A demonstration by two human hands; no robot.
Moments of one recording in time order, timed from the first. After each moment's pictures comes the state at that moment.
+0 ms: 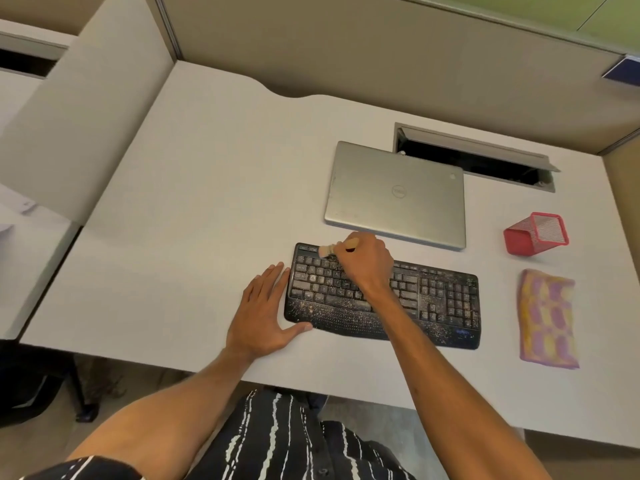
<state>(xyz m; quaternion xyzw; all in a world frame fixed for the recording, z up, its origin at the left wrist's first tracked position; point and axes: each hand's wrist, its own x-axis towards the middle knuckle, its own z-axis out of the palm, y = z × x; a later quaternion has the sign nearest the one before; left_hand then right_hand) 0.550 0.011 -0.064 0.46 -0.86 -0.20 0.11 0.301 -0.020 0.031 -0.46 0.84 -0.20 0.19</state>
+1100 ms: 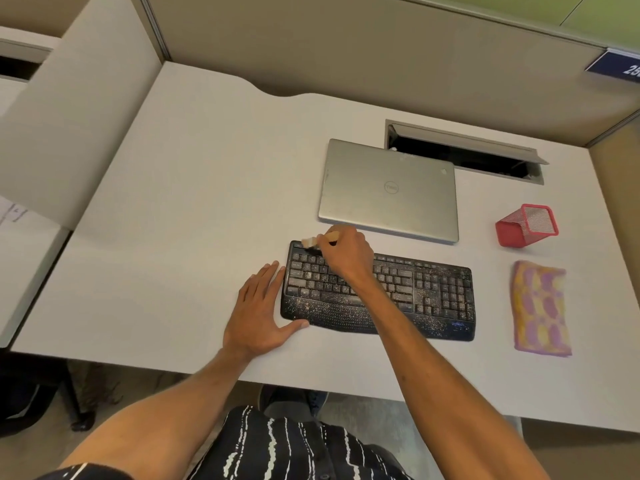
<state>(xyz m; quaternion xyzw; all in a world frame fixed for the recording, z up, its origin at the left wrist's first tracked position) 0.550 0.012 -0.063 0.47 -0.85 -0.21 0.10 0.315 -0.034 0.026 -0.48 0.82 -0.21 0.25</state>
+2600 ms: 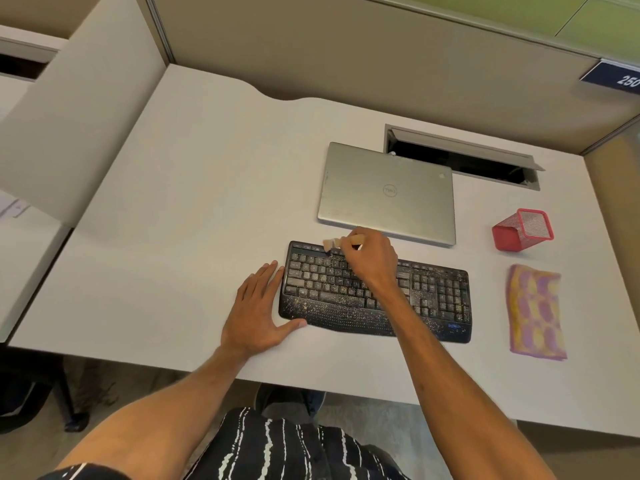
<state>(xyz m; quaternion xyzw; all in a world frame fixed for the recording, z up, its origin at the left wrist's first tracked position) 0.551 0.012 -0.065 0.46 -0.86 -0.20 0.12 0.278 -0.008 0.034 -0.49 0.82 -0.23 0.19</state>
